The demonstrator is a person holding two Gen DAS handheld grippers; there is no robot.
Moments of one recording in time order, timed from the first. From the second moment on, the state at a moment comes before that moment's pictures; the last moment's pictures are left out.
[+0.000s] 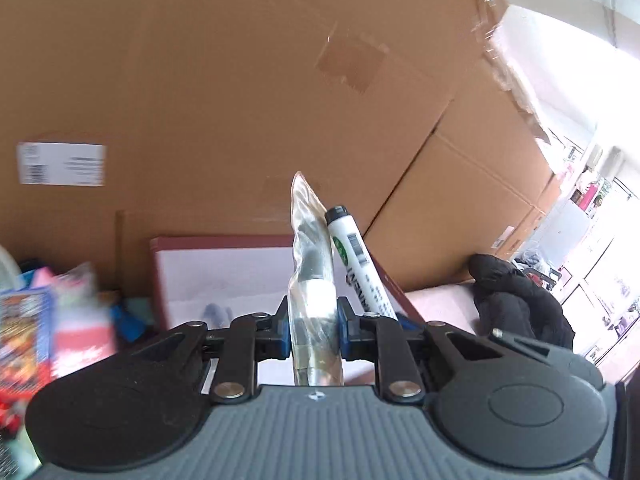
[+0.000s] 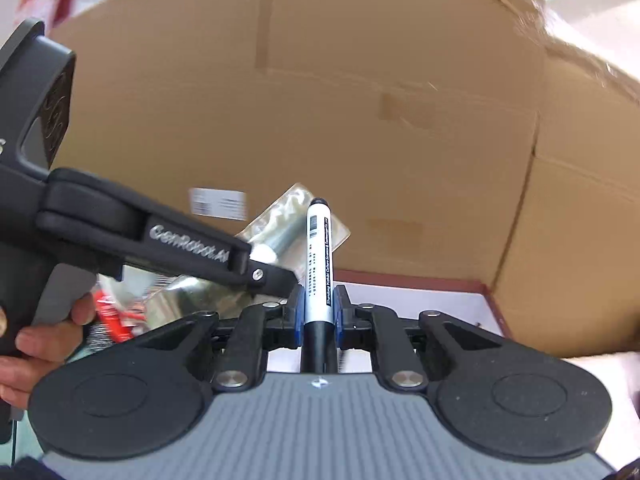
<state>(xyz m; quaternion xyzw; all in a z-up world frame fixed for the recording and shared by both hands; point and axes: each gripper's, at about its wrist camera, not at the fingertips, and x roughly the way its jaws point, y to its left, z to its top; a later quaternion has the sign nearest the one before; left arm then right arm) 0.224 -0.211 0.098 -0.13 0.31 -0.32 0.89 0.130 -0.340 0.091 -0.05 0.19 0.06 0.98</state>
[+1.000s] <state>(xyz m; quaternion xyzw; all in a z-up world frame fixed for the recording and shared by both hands) 0.325 -0.316 -0.004 -0.08 0.45 -0.29 0.84 0.290 -0.435 -0.023 -0.03 0.38 0.00 0.93</state>
